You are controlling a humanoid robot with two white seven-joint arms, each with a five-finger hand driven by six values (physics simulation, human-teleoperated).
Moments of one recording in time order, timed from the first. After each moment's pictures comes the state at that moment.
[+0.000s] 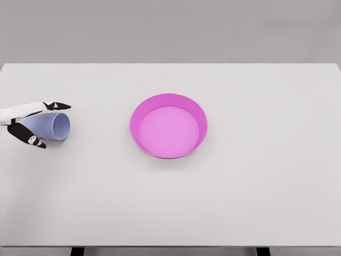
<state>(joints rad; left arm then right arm) -0.50 1.00 -0.60 -1.35 0.10 -0.24 -0.61 0.02 0.00 0.24 0.05 -0.09 -0.07 -0.09</state>
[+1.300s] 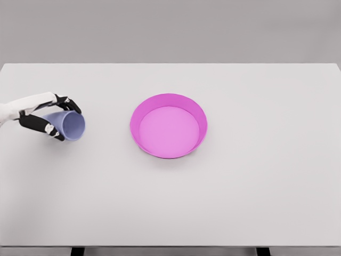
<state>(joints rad) -0.51 0.99 -0.59 -1.46 0.32 -0.18 -0.61 0.02 0.00 0.24 0.05 -0.09 -0.07 -0.09</state>
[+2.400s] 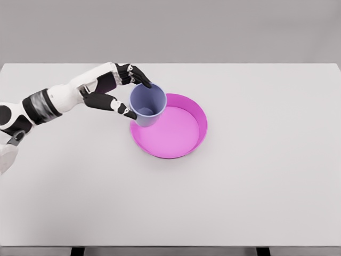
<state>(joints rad) -0.58 0.65 -0.59 -1.54 0.70 -0.18 -0.61 0.02 0.00 0.24 0.05 -0.09 -0.07 -0.09</state>
